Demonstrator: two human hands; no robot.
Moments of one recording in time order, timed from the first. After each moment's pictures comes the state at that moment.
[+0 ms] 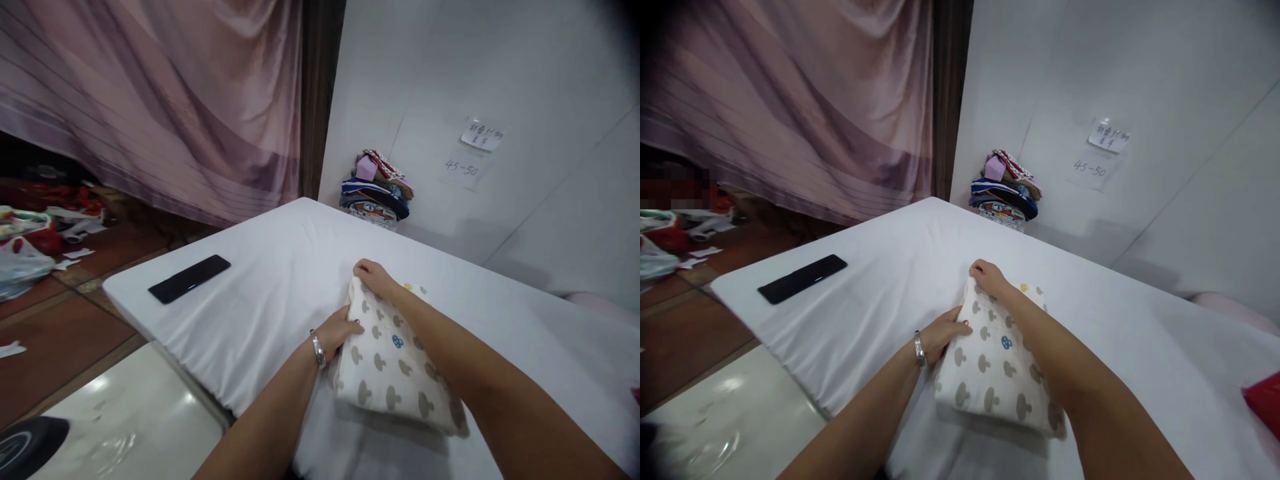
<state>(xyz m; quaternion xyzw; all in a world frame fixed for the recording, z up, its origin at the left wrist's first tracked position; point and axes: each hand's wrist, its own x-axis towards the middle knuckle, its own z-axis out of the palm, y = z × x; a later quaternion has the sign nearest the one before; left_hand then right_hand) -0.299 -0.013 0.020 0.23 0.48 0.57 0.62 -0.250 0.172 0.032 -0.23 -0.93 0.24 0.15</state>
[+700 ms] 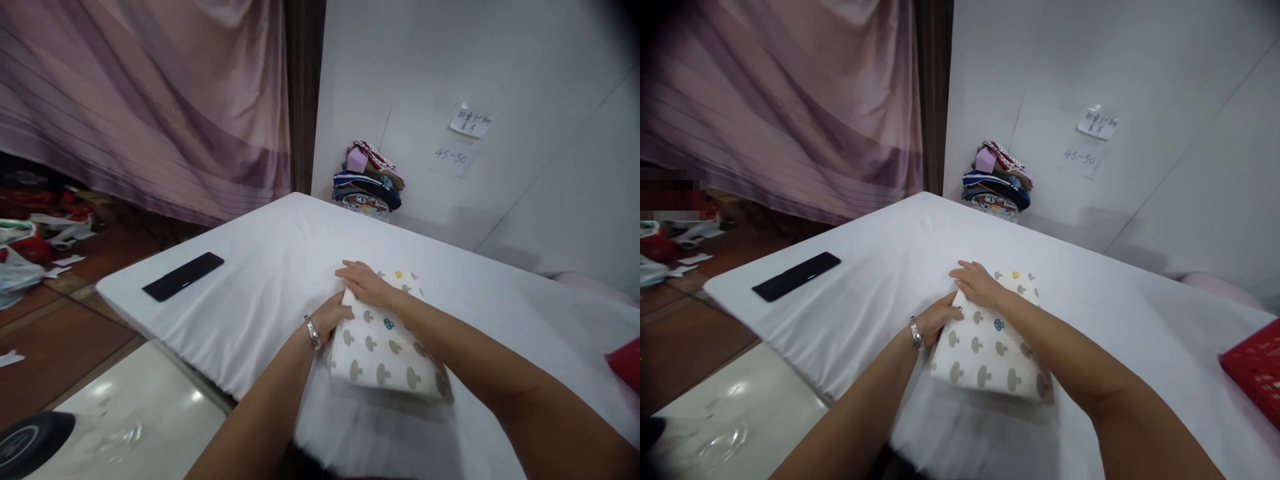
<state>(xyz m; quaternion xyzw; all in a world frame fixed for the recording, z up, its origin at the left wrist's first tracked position) -0.298 -0.012 0.027 0.26 0.46 0.57 0.63 -0.219 0.126 0.045 -0.06 -0.97 0.17 0.14</state>
